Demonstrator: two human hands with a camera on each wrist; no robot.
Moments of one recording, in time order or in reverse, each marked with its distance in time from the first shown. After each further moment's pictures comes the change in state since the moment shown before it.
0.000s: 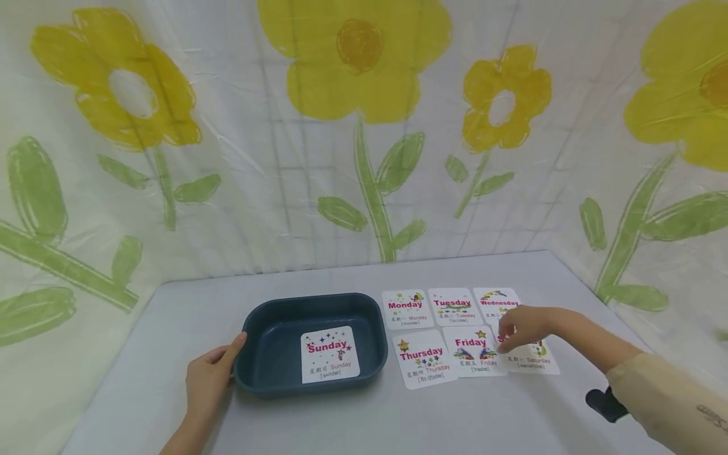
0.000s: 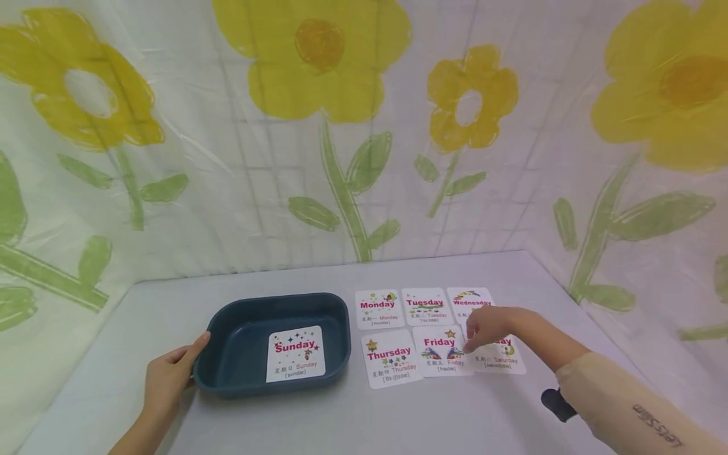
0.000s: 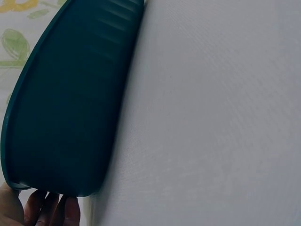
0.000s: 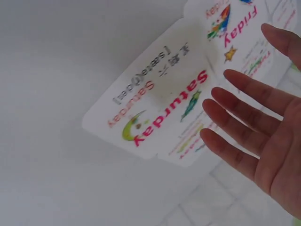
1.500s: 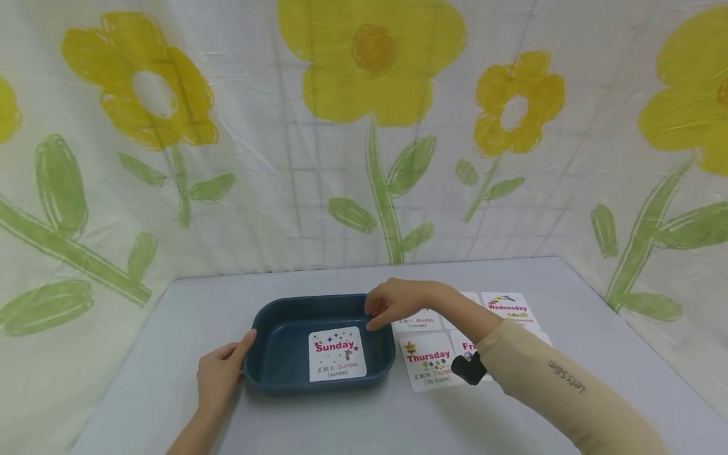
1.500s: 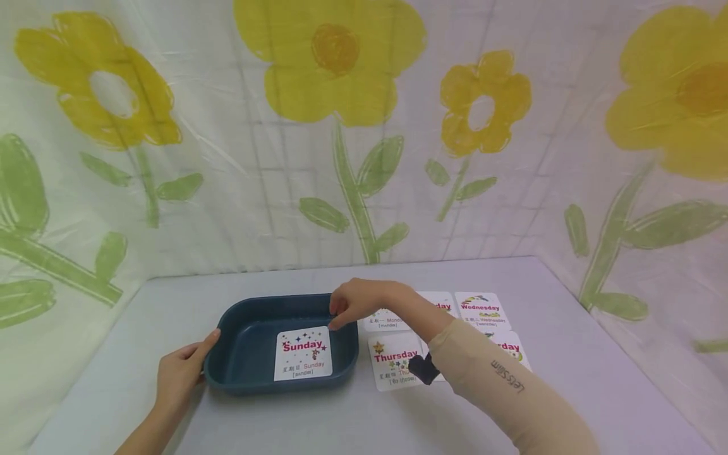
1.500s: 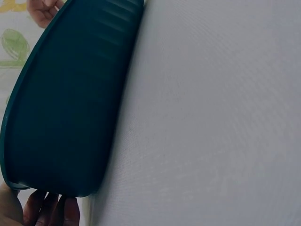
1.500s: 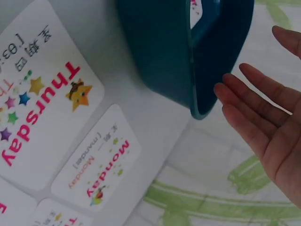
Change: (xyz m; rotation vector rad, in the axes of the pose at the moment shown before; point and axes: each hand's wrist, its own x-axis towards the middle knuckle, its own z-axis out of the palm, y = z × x) left_hand -0.002 0.001 0.002 -0.027 0.019 0.022; right_hand 0.081 -0.194 -0.045 -0.032 0.029 -0.520
